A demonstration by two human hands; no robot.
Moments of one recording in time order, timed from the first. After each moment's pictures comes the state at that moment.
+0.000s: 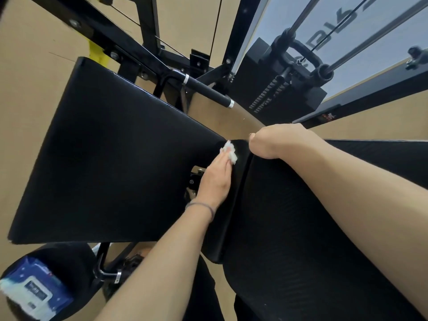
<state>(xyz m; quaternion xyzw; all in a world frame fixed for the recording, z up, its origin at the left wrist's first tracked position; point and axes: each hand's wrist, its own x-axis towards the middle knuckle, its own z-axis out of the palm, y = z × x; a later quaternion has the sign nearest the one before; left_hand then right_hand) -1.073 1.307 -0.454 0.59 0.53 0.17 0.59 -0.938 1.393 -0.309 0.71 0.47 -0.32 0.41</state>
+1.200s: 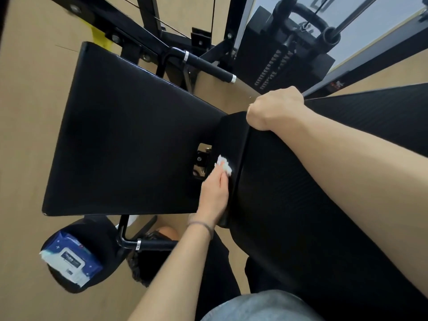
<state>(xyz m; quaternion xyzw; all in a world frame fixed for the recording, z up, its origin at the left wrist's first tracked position) -1.109 1.219 -0.407 0.49 0.63 0.10 0.59 -0.943 1.370 -0.310 0.68 0.60 -0.19 0.38</state>
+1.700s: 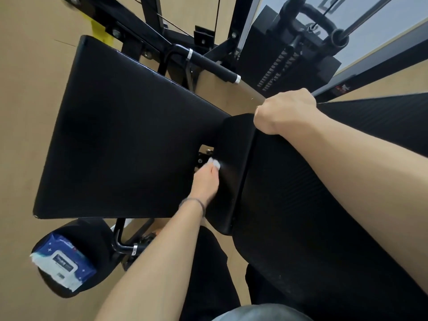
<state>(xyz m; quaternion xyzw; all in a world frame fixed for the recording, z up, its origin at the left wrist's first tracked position) -1.123 1.259 -0.468 0.46 0.67 -0.04 0.58 -0.939 1.374 -0.319 0.69 0.58 -0.17 0.39</state>
